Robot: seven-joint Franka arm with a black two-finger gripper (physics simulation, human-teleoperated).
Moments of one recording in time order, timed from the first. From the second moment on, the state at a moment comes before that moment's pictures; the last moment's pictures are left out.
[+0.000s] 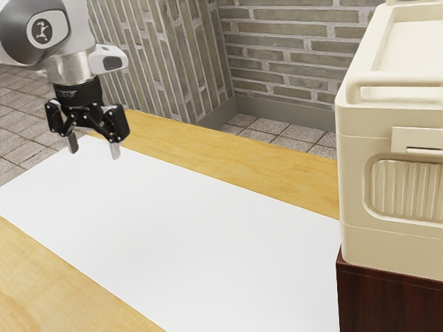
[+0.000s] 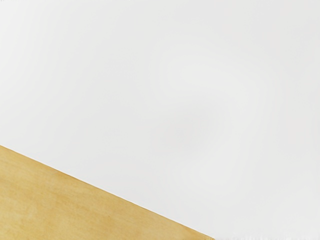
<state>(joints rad) -0.05 0.02 0.31 -1.37 0.12 1.33 -0.11</state>
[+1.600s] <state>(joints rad) -0.12 0.11 0.23 -1.24 0.07 1.47 -0.13</state>
